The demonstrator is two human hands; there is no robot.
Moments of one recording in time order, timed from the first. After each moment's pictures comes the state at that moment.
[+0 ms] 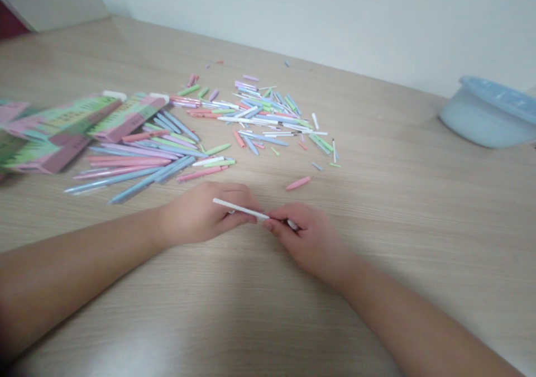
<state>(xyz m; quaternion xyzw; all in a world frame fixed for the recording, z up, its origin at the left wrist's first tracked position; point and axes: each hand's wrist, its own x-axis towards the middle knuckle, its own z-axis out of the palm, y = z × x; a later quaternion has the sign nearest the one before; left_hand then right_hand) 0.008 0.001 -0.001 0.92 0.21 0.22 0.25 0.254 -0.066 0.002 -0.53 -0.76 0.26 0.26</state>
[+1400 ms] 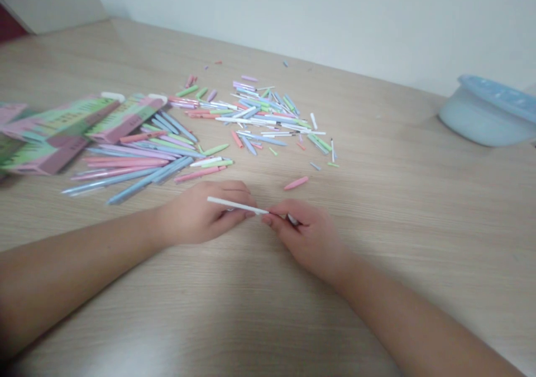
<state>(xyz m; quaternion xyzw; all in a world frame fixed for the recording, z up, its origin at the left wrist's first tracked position) 0.008 0.001 0.002 0.92 0.21 0.24 0.23 0.254 -0.066 0.002 -0.54 -0.75 0.23 0.29</state>
